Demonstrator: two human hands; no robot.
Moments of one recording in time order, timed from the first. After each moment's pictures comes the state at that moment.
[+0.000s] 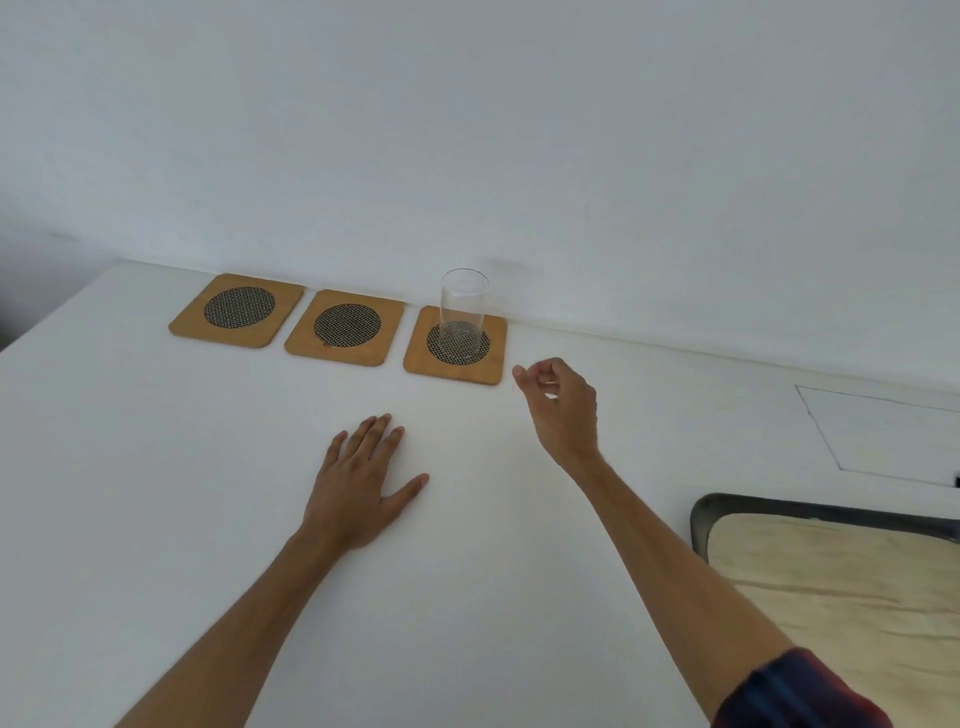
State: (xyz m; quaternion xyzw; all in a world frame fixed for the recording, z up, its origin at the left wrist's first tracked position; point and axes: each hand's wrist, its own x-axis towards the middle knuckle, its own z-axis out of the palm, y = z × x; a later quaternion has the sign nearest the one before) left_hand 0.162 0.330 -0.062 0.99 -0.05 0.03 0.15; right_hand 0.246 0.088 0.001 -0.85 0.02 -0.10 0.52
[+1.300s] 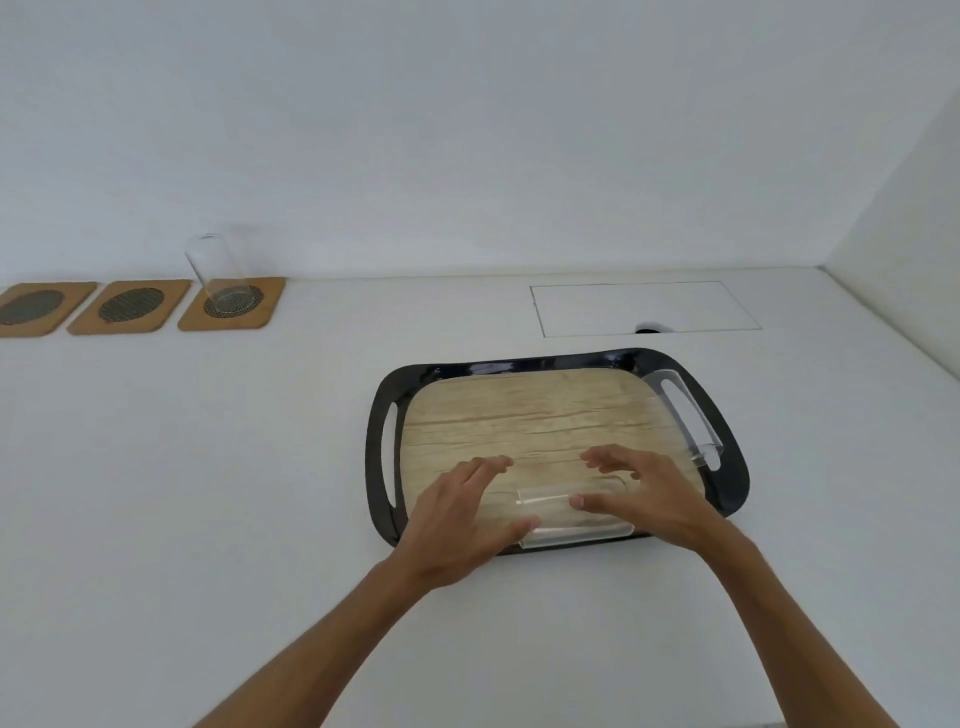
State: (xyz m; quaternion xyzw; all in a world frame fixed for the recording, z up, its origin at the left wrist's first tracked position) left_hand -0.038 -0.100 -0.012 0.91 -0.24 -0.01 0.35; right_hand -0.045 -0.366 0.008 -0.92 0.00 0.09 0.39
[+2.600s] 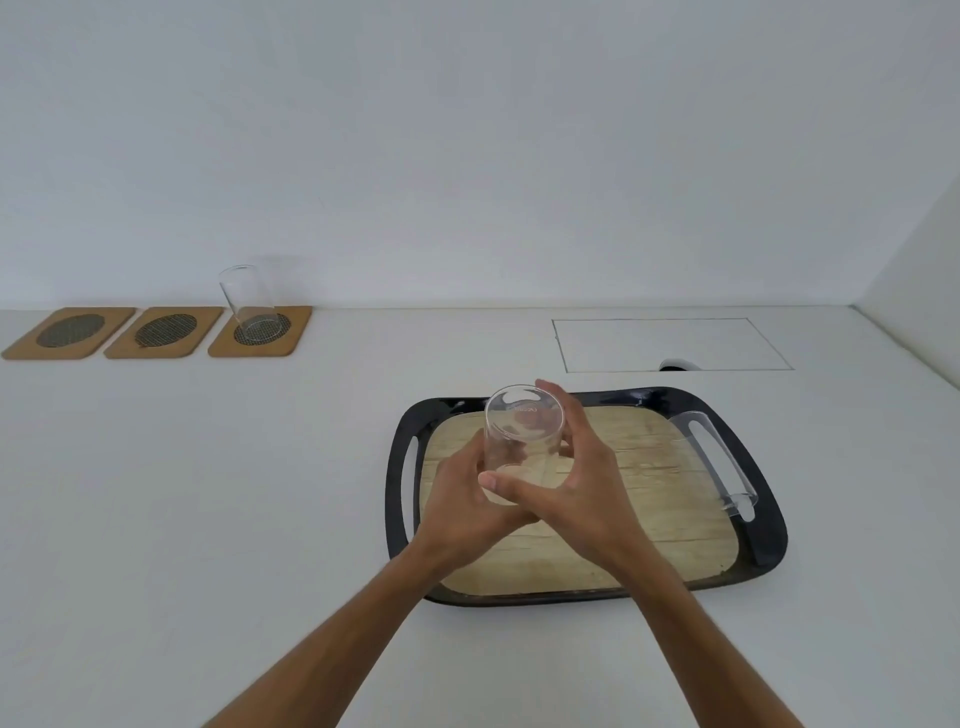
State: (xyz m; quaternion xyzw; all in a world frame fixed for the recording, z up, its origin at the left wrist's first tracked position) left_hand -0.004 -0.103 0.036 0.79 -0.15 0.02 0.59; right_hand -0.026 -0.248 0.072 -0.83 -0.07 -0.09 0.54
